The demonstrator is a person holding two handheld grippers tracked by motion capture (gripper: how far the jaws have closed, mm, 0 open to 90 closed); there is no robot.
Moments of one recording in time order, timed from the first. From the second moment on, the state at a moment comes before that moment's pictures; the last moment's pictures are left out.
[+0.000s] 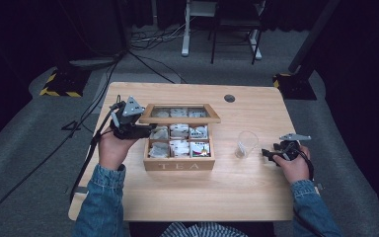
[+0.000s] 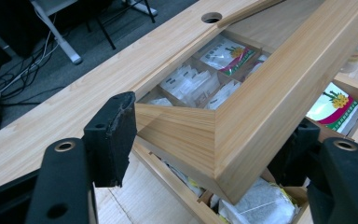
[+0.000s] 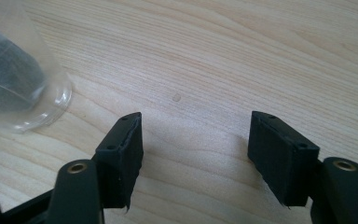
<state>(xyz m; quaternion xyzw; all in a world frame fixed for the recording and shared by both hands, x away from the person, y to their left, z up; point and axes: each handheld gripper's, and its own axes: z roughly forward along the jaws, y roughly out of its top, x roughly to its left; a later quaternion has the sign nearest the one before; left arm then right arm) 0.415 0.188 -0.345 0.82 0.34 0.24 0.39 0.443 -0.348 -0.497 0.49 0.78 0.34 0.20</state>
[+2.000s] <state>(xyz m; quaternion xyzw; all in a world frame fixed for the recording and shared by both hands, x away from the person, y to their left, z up) 0.385 0.190 -0.394 0.88 0.36 0.11 0.28 0.455 -0.338 -0.503 0.48 0.77 0.36 0.21</state>
